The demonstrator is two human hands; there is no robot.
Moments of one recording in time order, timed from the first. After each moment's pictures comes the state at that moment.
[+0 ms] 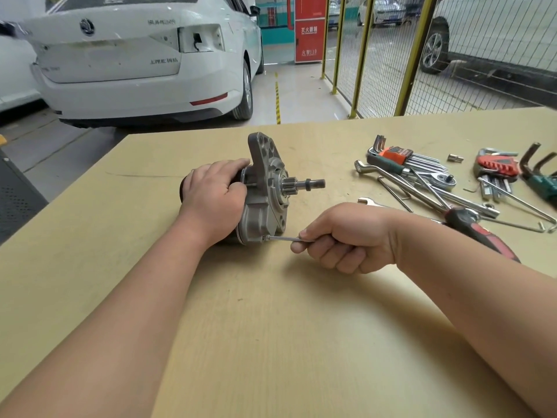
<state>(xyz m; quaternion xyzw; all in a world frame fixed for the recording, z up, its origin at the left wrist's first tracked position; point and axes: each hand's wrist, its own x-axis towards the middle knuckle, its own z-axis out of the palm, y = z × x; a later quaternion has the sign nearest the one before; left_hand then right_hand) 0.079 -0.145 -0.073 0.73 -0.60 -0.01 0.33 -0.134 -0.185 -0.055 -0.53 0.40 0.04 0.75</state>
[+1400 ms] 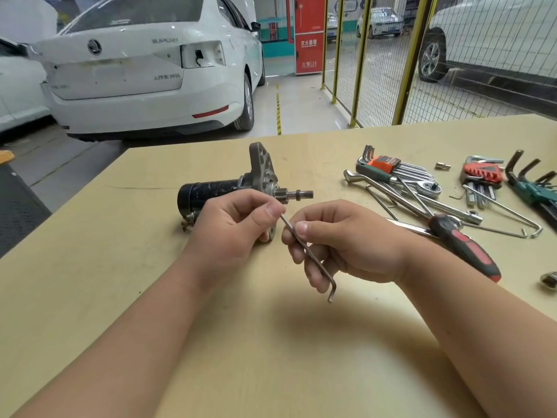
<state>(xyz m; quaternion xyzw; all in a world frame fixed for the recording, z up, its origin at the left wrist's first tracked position) 0.016 -0.097 -0.058 0.49 -0.60 -0.29 0.57 -0.161 -0.166 -0.054 -0.66 0.15 -0.16 0.72</state>
